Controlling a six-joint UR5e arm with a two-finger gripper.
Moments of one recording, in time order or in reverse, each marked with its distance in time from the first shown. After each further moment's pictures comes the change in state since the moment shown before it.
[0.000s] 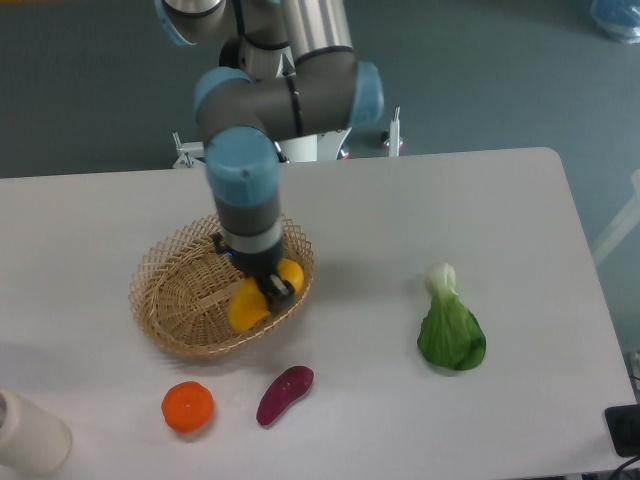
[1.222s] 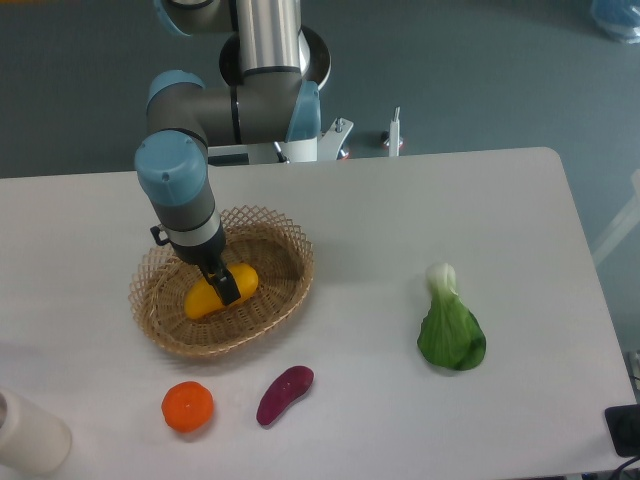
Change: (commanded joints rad) arm -0.060 -0.064 -0.042 0.116 0.032 -0.270
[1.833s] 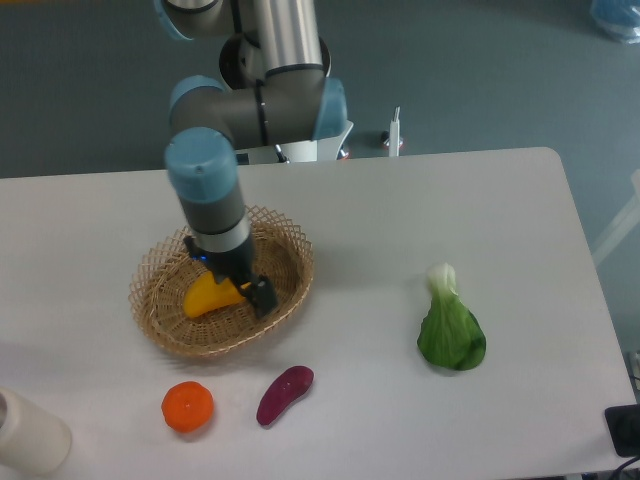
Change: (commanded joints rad) arm 0.187 0.015 0.069 -0.036 0.006 0.162
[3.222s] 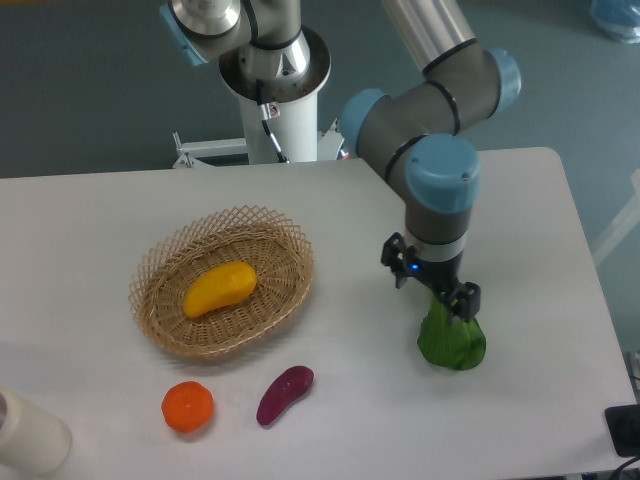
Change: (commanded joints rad) arm 0.377 -0.138 0.226 -0.126 -0.031 0.428
